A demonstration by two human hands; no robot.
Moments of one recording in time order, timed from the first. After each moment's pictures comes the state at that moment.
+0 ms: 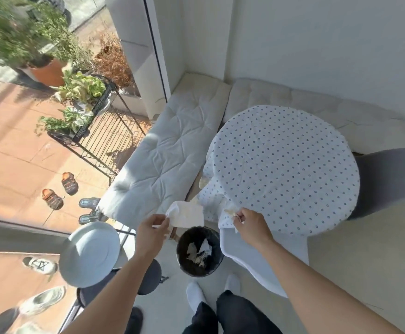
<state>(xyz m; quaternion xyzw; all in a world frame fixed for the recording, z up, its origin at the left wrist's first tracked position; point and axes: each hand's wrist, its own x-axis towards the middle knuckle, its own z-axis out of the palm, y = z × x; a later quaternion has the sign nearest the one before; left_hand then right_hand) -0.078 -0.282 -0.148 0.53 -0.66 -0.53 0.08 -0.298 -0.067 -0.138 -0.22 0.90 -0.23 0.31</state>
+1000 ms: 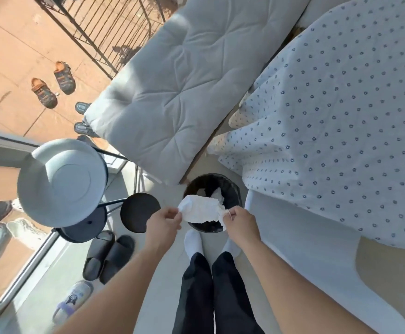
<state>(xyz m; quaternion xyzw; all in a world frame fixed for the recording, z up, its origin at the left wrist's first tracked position) -0.023 -0.247 -0.410 0.65 -0.54 -0.53 -0.05 -0.212 -0.122 -0.411 -0.15 0.86 -0.14 0.46</state>
